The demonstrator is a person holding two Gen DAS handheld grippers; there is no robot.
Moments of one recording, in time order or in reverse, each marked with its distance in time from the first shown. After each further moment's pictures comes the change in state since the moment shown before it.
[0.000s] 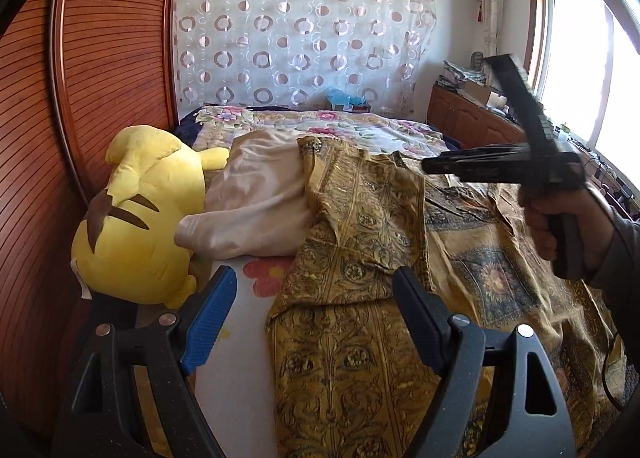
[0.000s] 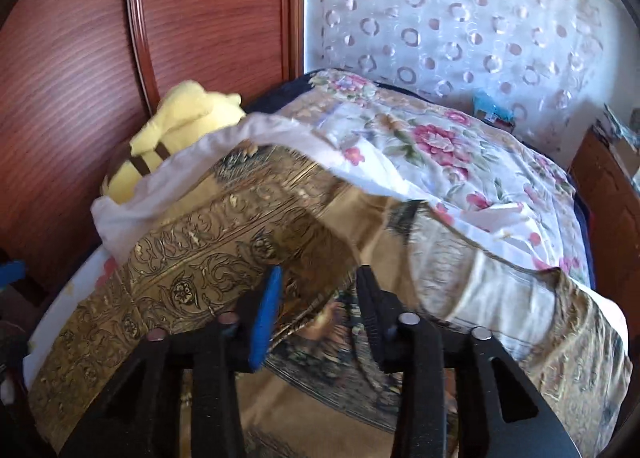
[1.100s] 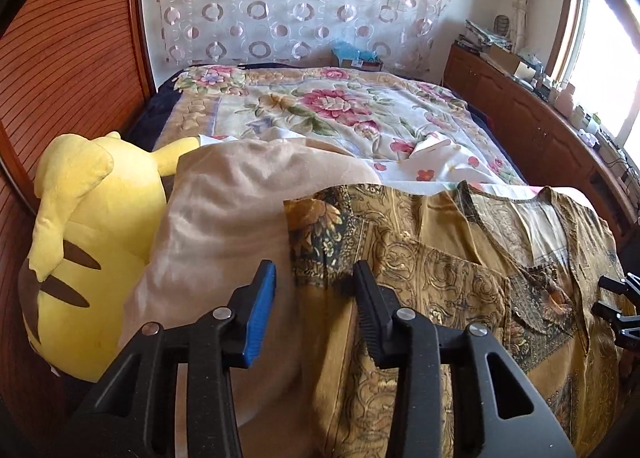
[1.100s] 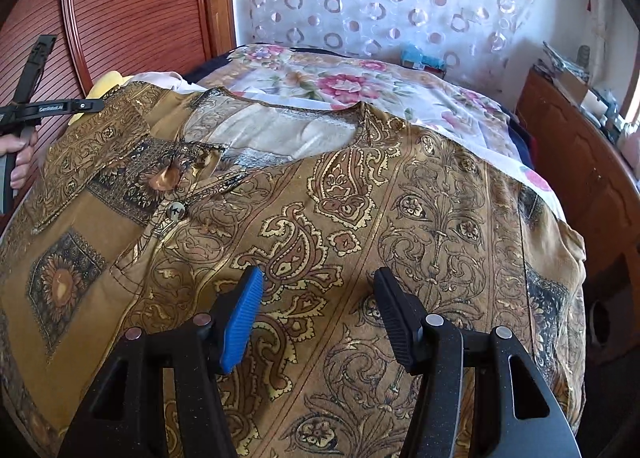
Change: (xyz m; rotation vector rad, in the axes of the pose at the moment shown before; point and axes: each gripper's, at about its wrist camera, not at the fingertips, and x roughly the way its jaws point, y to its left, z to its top) left arm 0.184 0.006 0.112 -0.007 0.209 0.018; right arm -0.083 -0.116 -0.134 0.134 0.083 -0.137
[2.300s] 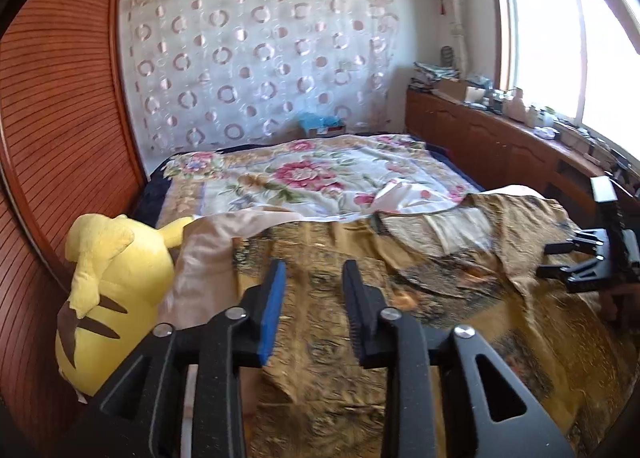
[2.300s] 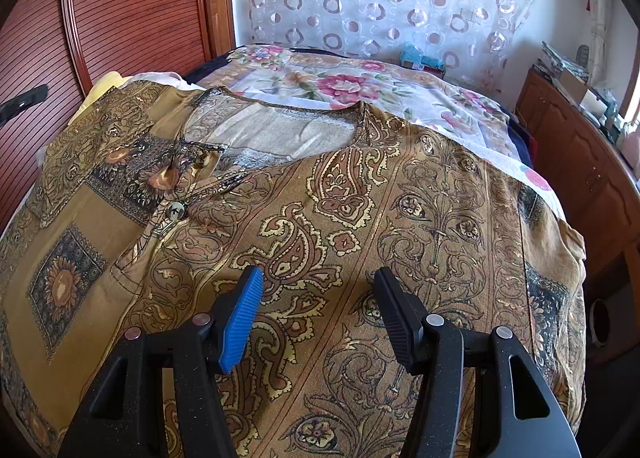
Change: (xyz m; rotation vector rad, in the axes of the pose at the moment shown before) left arm -0.118 -0.052 -0.046 0.188 -0.287 -0.058; right arm 0.009 -0.012 0.004 0.007 0.003 0.010
